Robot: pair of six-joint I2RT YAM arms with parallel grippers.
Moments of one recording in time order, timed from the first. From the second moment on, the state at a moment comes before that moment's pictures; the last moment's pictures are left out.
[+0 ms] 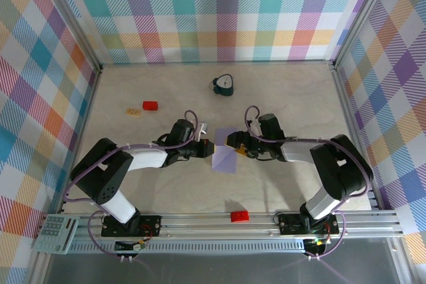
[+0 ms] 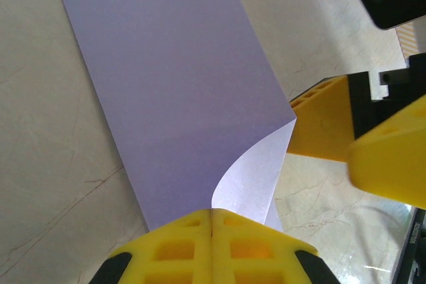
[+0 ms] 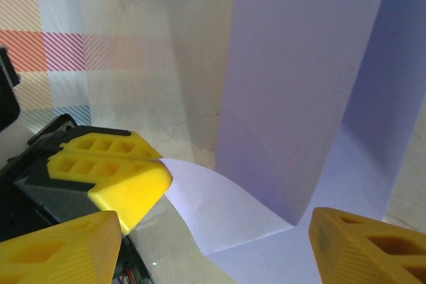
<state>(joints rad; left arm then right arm) -0.60 1.61 0.65 0.26 0.43 -0.56 0.48 1.62 0.63 0.25 -0.69 0.82</state>
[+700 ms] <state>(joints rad) -0.52 1.36 0.52 0.29 0.42 -0.57 0.48 1.62 0.63 0.30 -0.70 0.82</state>
